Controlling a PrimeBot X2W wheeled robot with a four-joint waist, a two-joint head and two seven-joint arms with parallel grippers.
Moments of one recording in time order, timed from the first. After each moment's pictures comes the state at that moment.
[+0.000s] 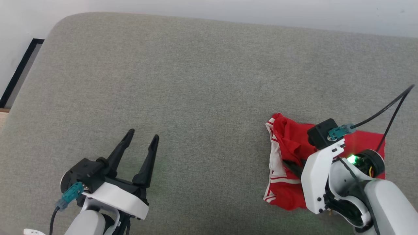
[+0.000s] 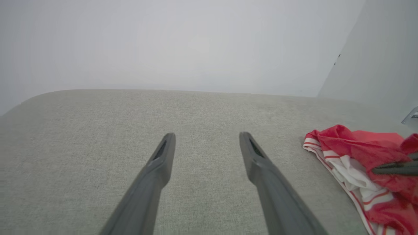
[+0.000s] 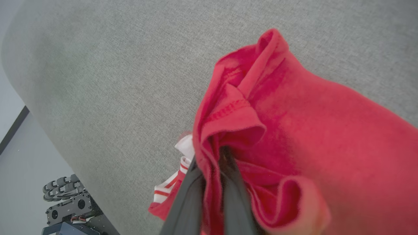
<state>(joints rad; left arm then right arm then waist) -0.18 0.32 -0.33 0.17 -0.47 -0.13 -0.26 -0.25 -0.31 0.30 -0.05 0.51 0.13 0.81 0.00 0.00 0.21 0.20</state>
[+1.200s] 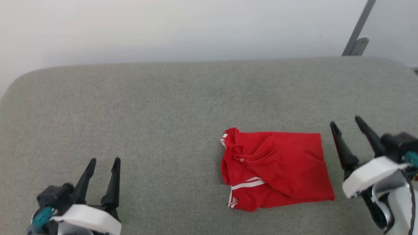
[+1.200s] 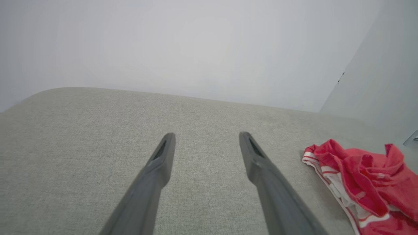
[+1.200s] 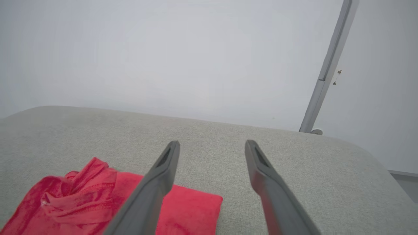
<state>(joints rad) -0.06 0.27 -0.13 0.27 -0.47 -0.13 -0.26 -0.26 -0.36 0.17 0.34 0.40 0.13 -0.16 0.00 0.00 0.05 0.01</state>
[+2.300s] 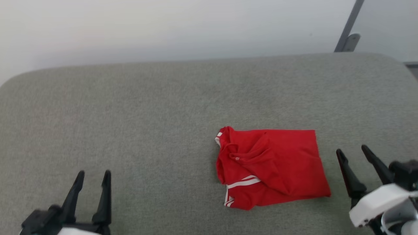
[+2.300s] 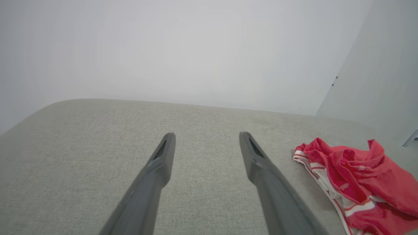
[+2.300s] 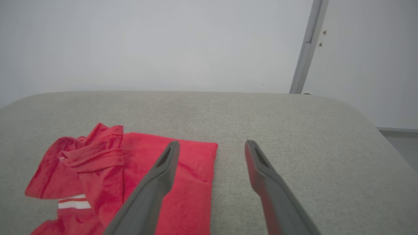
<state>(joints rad) 0.14 0.24 -0.03 0.03 -0.40 -0.13 -0.26 0.00 -0.30 0.04 0.06 0.38 0.13 0.00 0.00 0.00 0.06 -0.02</state>
